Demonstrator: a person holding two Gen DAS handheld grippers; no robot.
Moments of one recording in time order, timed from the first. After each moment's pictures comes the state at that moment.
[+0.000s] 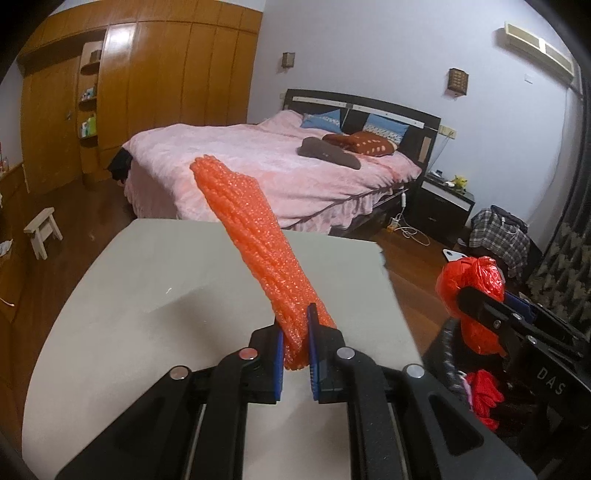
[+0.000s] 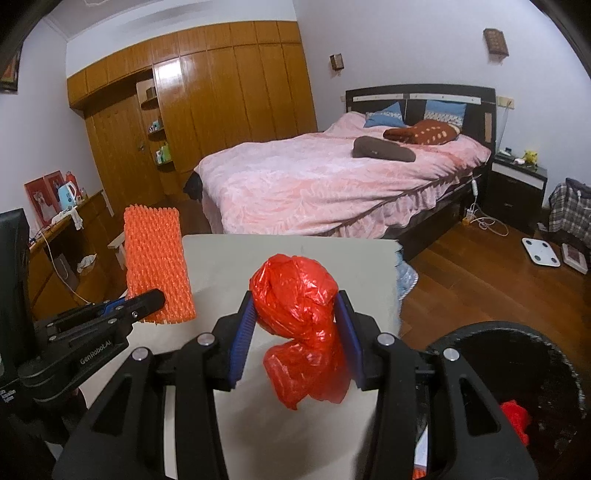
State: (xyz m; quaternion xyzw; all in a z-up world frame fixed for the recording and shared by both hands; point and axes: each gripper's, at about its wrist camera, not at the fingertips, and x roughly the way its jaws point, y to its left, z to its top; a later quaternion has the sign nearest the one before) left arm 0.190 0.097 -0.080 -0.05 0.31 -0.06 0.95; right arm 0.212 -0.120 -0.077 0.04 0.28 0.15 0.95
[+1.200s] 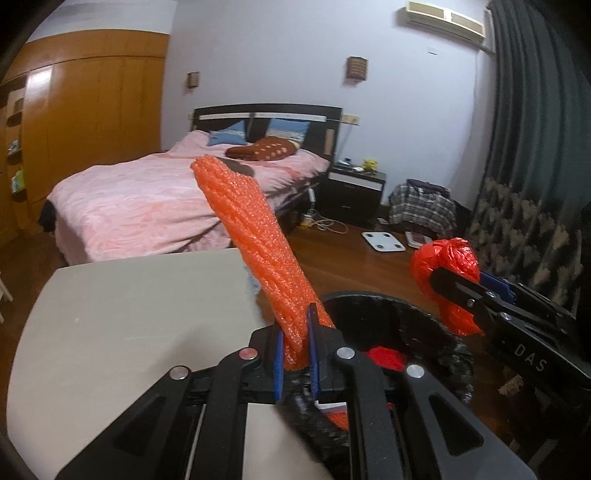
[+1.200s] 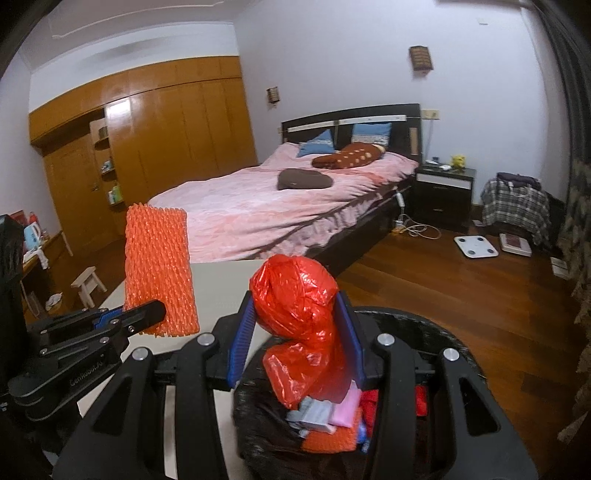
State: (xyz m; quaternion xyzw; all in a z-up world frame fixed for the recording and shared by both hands) left arm 0.125 -0.059 -0.043 0.01 0.28 -0.21 0.94; right arm 0.102 -0.271 -0.044 0.06 0.23 0.03 0.97
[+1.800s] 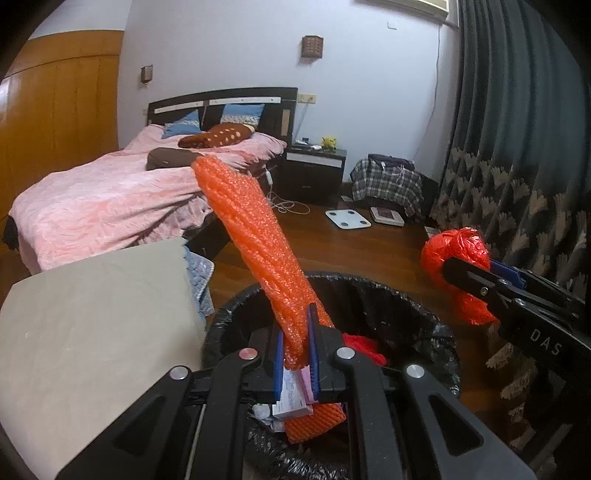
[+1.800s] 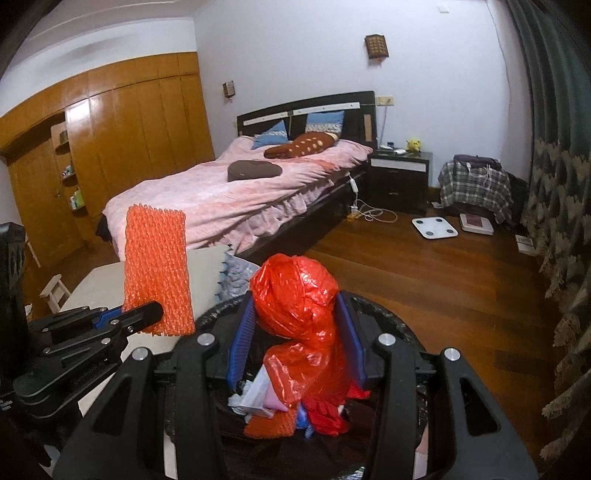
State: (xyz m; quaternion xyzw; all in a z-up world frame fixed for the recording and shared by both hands) left arm 0.141 -0.126 -0.083 0.05 0.30 -0.28 0.91; right arm 0.088 -0.334 -0.085 0.08 0.26 -0.05 0.96
